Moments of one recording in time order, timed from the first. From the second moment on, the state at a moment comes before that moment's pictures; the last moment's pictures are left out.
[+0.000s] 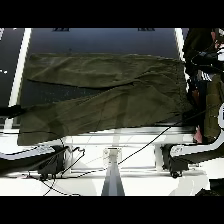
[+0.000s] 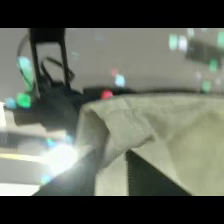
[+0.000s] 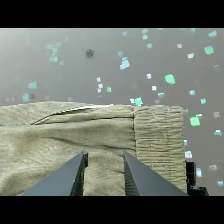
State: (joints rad) left arm 0.92 -1.41 0.93 1.23 -1.05 -0.73; right arm -0.39 -1.60 1.35 -0.92 0.70 1.04
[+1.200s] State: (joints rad) left arm 0.50 -1.47 0.93 0.81 0.05 -0.73; right arm -0.40 -1.58 1.35 -0.92 0.74 1.04
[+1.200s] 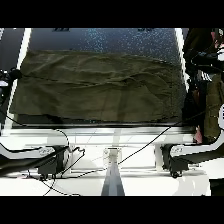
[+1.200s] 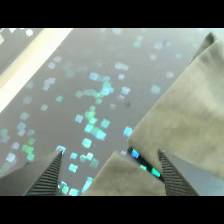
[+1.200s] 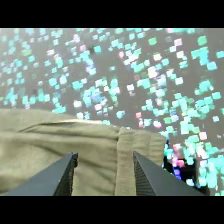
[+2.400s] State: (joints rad) left arm 0.79 -1.13 0.92 1.29 -1.15 -0.89; right arm -0.46 -0.80 0.56 -1.33 1.23 1.65
